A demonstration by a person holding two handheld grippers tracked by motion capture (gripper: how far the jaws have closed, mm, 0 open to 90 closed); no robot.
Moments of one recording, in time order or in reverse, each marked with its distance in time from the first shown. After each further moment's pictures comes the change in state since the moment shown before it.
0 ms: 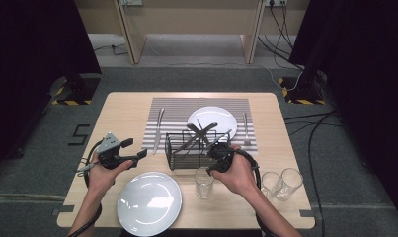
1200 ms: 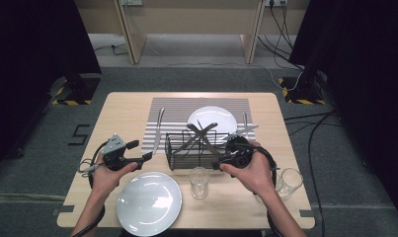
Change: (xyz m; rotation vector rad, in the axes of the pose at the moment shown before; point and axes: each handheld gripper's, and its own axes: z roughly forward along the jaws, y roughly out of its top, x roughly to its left) left arm -0.015 0.003 0.006 0.007 -0.047 0.011; right arm -0.029 -0.021 -0.044 -0.221 0.092 0.119
